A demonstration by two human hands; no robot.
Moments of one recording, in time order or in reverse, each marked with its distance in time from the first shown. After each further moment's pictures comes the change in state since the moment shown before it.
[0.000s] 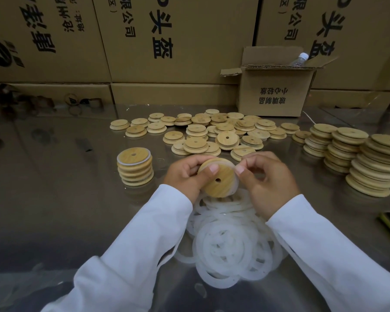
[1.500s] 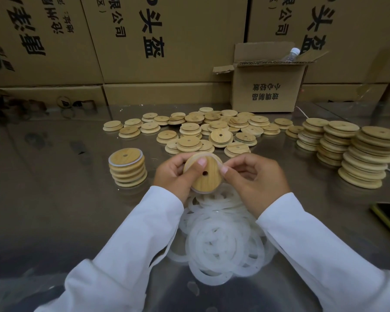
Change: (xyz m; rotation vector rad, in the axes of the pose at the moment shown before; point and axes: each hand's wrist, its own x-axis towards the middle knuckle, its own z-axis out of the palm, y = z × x) left_hand 0.000 -0.004 0.002 -0.046 0.115 -0.007; right_hand -0.002 0.009 0.003 0.159 0.006 0.012
